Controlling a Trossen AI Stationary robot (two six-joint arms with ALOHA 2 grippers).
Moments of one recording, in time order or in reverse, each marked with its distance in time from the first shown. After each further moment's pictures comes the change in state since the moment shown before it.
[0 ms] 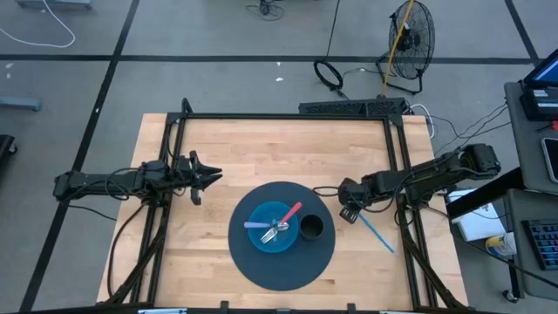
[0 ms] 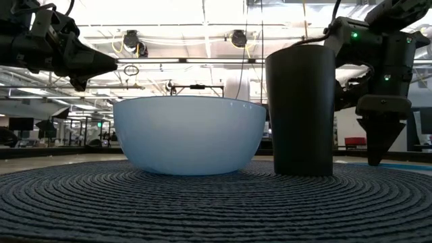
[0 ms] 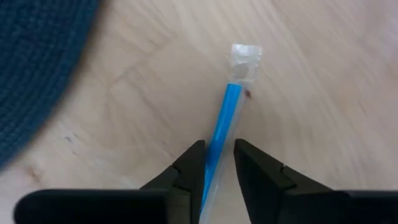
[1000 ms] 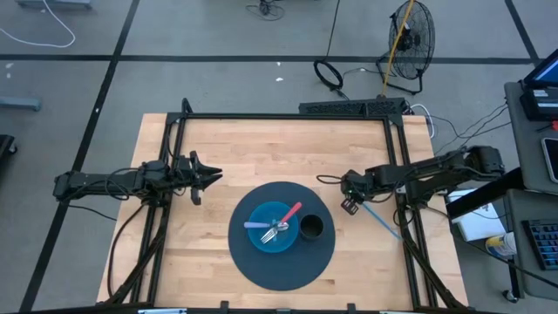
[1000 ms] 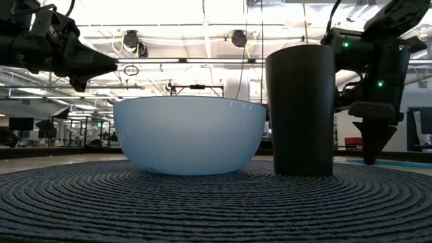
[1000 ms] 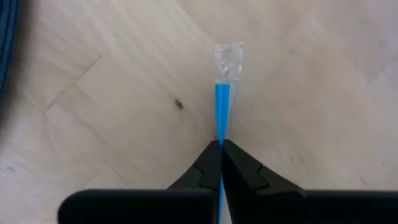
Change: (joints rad) left arm 0.000 0.000 0.000 -0.004 0.000 -0.013; right arm -0.129 -0.048 -0.003 0.018 0.059 -0.052
